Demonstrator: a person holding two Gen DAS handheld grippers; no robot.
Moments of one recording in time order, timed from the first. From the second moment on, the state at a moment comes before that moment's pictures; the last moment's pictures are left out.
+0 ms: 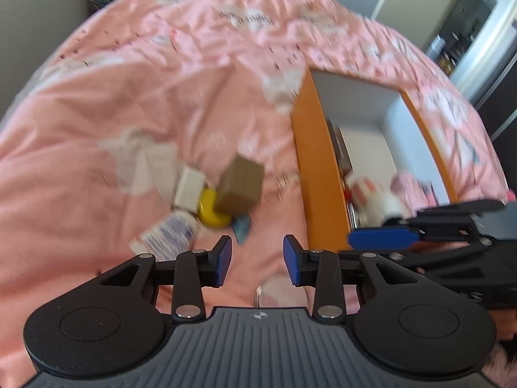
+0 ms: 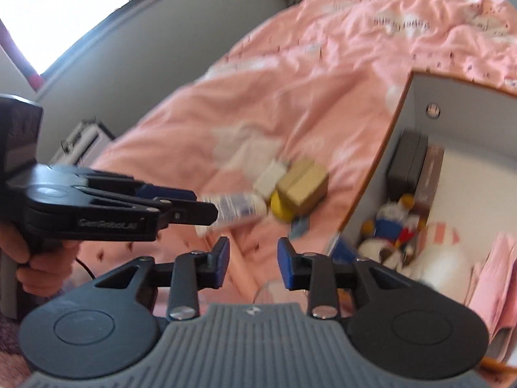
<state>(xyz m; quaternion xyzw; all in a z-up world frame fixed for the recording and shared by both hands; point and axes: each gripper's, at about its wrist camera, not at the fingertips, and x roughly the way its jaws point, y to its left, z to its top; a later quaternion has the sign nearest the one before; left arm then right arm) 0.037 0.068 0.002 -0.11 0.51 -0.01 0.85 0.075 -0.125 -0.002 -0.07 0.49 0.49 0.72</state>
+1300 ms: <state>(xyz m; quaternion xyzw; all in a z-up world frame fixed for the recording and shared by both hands) 0.005 0.063 -0.046 -0.12 0.59 -0.03 0.80 0.091 -0.111 -0.129 -0.03 0.64 0.39 0.66</state>
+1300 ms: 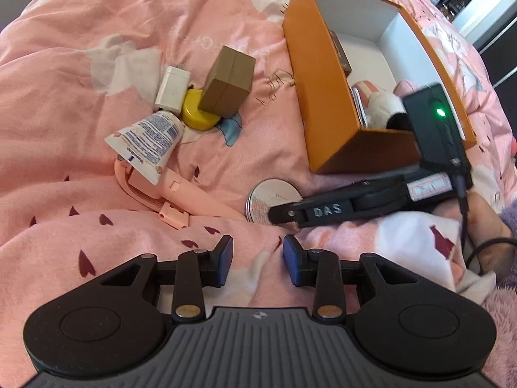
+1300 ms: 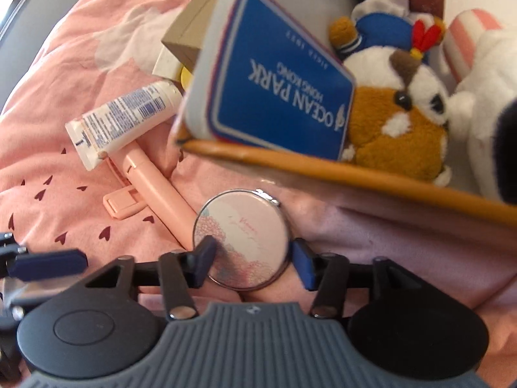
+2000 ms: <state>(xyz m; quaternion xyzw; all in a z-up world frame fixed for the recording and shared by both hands) 0.005 0.093 -0.039 -0.13 0.57 0.03 0.81 0.064 -0.068 -0.092 -0.10 0.56 0.52 0.64</state>
